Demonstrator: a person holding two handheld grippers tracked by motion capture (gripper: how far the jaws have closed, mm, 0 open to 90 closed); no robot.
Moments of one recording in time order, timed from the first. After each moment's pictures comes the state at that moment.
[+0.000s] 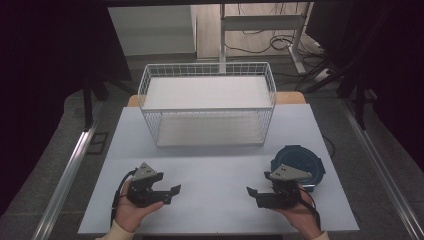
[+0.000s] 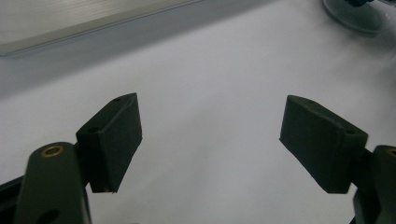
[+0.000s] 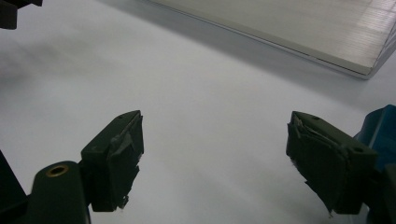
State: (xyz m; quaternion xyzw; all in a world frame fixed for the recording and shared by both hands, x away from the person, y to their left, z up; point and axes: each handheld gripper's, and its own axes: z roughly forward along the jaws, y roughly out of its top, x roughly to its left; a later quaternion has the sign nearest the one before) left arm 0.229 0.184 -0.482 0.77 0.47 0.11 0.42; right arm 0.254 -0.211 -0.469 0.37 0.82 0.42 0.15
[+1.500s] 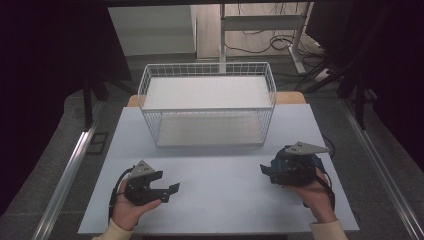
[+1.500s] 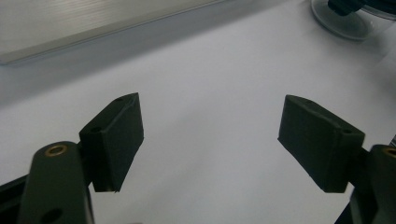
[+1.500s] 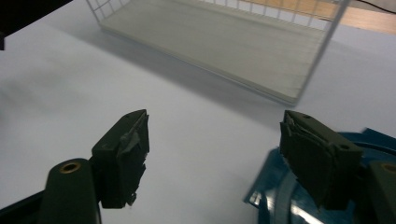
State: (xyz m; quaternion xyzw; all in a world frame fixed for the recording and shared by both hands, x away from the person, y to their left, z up) left arm 0.230 0.187 -0.473 0.77 0.46 0.10 0.42; right arm 0.290 -0.237 -0.419 0.40 0.80 0.41 0.16
